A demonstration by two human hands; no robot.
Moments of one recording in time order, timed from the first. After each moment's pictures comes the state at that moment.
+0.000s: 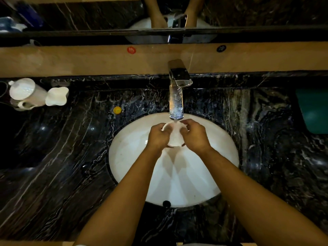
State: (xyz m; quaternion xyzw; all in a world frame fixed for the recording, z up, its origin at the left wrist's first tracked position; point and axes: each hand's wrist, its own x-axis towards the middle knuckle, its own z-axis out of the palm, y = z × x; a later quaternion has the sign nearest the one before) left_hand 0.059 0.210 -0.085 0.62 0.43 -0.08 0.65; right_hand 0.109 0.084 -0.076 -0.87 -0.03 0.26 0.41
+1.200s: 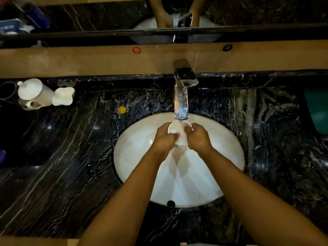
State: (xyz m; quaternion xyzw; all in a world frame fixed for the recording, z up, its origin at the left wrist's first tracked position) left_hand 0.050 0.208 -0.083 0.58 0.39 -0.10 0.71; right_hand 0.107 0.092 -0.084 -0.86 0.05 0.31 0.41
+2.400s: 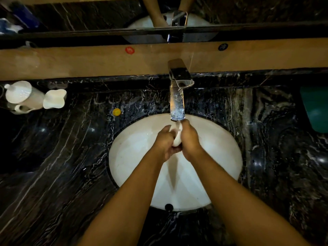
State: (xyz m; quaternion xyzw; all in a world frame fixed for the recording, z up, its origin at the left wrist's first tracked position) left_hand 0.065 0.197 -0.099 0.46 0.44 -0.15 0.76; right_hand 0.096 0.124 -0.075 -0.66 0.23 0.31 0.65
